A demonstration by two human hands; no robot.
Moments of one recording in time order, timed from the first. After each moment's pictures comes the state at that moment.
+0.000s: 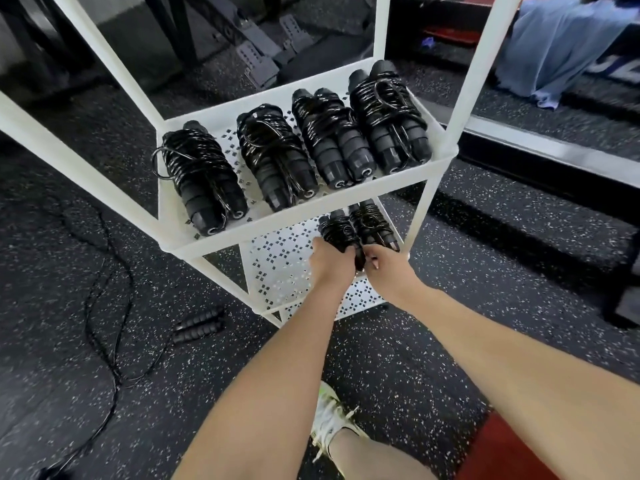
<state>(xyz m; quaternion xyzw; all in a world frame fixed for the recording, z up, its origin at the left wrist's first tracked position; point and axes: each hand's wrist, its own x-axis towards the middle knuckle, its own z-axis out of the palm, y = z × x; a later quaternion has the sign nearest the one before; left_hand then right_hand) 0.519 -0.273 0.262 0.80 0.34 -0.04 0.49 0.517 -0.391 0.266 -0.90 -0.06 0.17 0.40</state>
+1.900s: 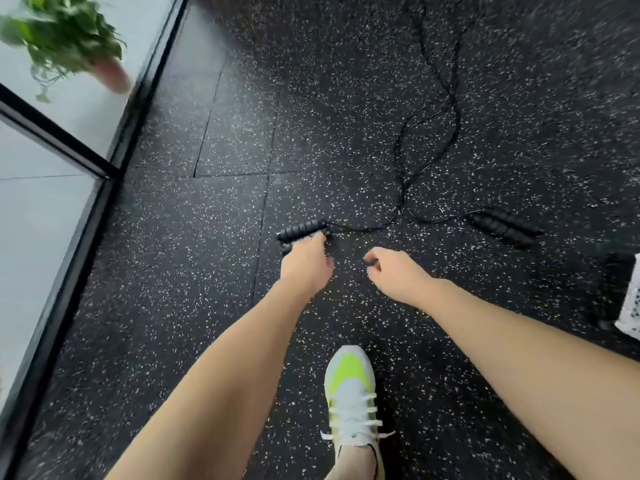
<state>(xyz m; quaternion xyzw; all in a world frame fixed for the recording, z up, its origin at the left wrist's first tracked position) -0.053 0.247 0.133 0.82 0.52 -0.09 0.24 0.106 0.140 0.140 -0.77 -0.46 0.42 0.10</state>
